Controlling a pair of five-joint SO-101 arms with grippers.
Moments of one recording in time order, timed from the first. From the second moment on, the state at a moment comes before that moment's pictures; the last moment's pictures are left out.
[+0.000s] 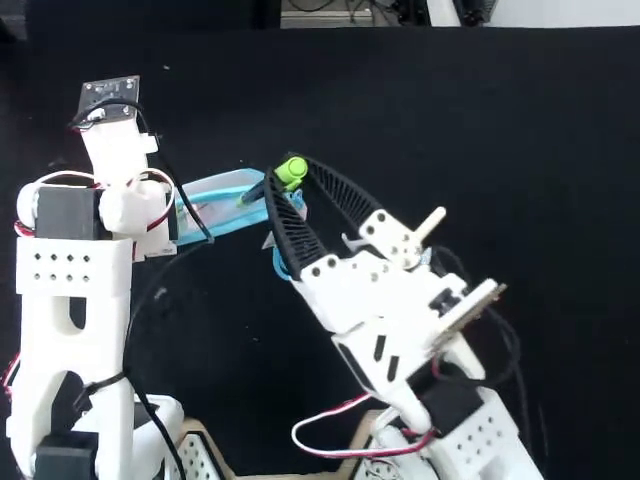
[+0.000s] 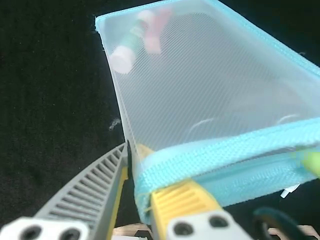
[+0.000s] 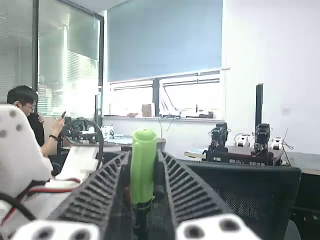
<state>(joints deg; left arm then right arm) -3.3 -27.7 7.1 97.5 7.5 -36.0 -81.8 67.0 2.6 -2.1</state>
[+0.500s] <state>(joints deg) -3.3 -27.7 7.1 97.5 7.5 -36.9 -81.7 72.6 0.1 -2.1</state>
